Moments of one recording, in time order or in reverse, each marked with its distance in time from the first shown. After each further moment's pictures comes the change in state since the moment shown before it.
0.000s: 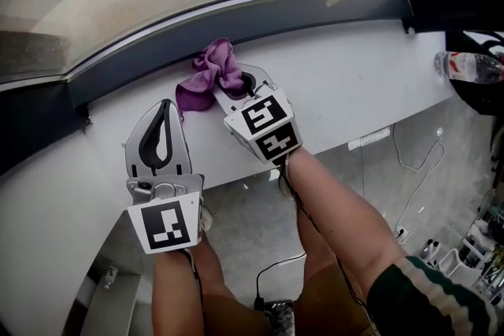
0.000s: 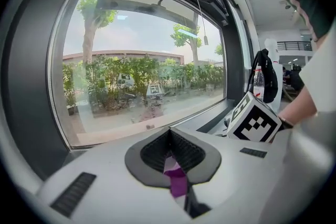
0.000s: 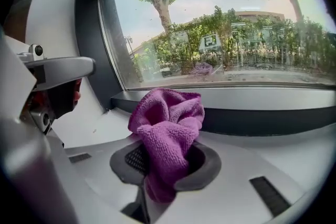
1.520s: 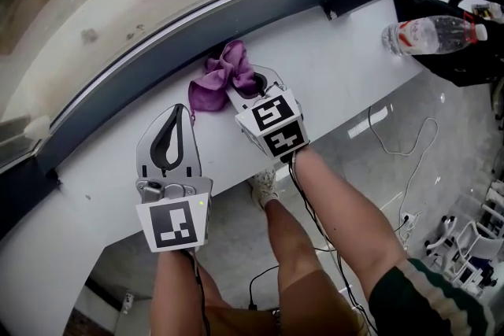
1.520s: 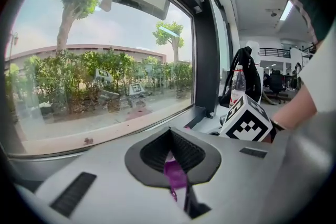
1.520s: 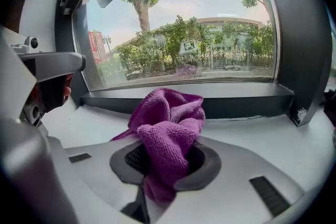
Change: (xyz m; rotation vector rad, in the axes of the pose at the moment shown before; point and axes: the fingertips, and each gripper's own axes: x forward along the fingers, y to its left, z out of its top) left arm 0.099 -0.201 0.055 0.043 0.000 -0.232; right arm -0.137 -0.207 -0.045 0.082 -0.020 -0.237
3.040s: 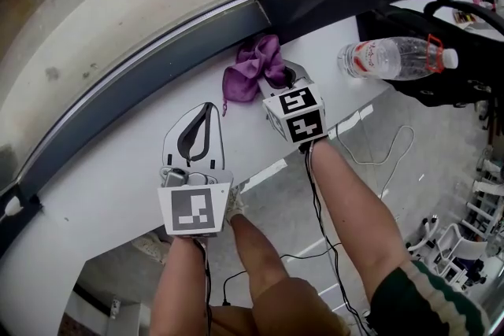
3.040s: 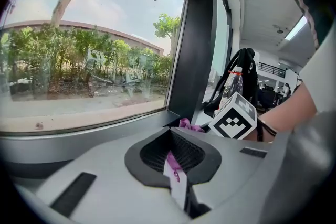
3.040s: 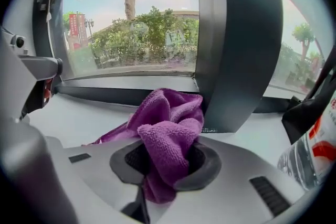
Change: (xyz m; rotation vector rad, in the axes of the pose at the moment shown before) left arm 0.113 -0.133 0.032 -0.132 0.062 -0.152; right arm -0.070 -0.209 -0.026 -0.008 0.127 -0.212
